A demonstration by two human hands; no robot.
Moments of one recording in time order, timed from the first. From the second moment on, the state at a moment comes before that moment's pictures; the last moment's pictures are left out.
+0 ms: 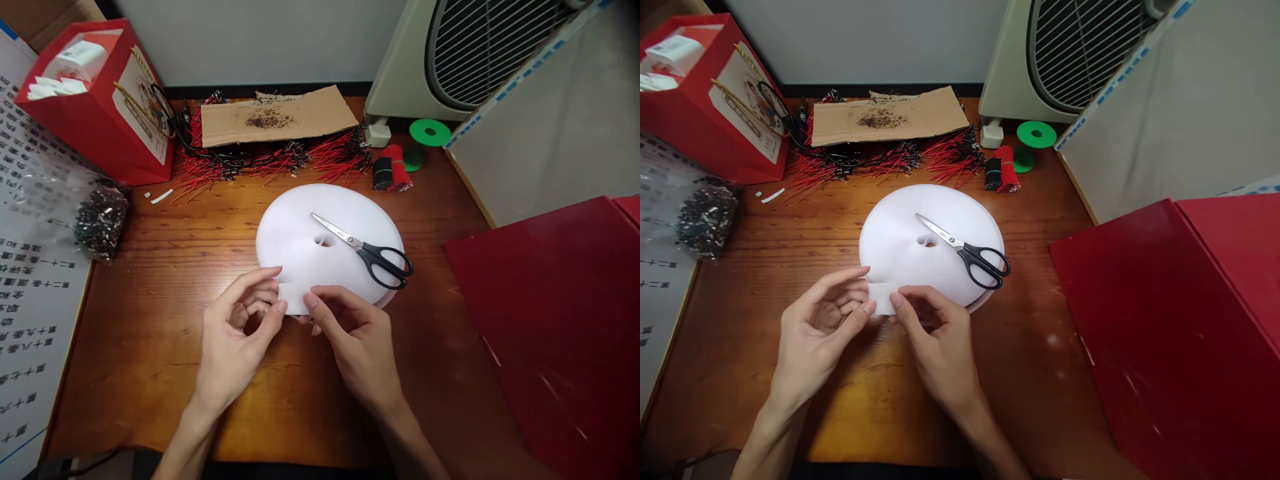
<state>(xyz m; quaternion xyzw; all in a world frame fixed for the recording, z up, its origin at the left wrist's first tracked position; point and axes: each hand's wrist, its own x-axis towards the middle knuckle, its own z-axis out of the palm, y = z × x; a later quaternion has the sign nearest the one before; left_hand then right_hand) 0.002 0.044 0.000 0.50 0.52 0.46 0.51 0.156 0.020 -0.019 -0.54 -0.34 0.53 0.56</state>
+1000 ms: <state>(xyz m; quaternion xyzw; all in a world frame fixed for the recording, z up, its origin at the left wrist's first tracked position) 0.002 0.050 0.015 0.61 0.50 0.38 0.48 0.175 0.018 0.003 -0.56 -0.46 0.48 0.50</state>
